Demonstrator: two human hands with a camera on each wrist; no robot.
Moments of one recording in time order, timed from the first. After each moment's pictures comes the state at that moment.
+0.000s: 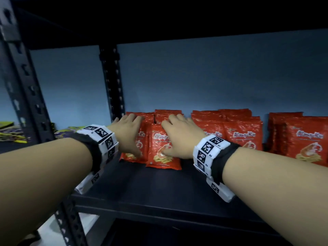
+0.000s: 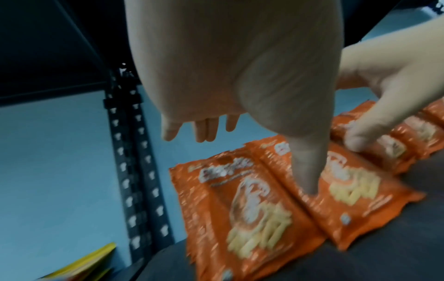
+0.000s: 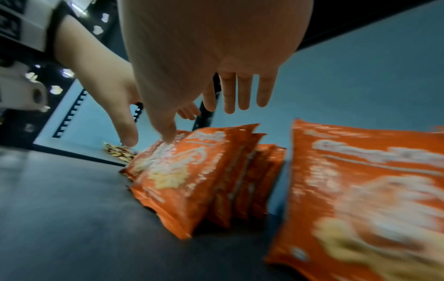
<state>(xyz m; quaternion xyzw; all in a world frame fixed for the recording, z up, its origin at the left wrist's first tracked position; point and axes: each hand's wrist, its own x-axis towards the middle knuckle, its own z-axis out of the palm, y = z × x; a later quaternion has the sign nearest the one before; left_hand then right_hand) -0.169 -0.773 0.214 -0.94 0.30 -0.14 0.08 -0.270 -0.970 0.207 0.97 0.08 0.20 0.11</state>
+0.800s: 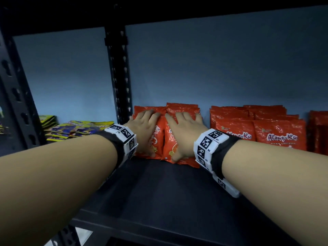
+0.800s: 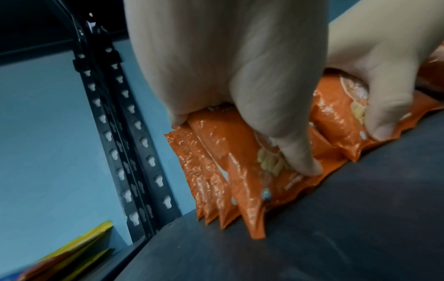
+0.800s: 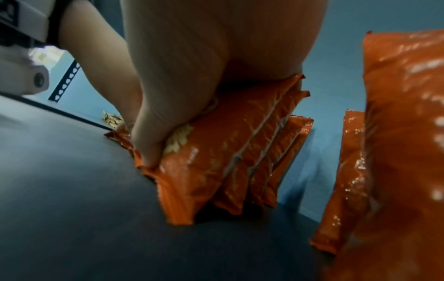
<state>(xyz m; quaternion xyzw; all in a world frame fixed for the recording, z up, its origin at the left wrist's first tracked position) -0.100 -0.799 0.173 -0.93 0.30 -0.17 0.11 -0.182 -0.969 0.178 0.98 0.04 0.14 0.14</state>
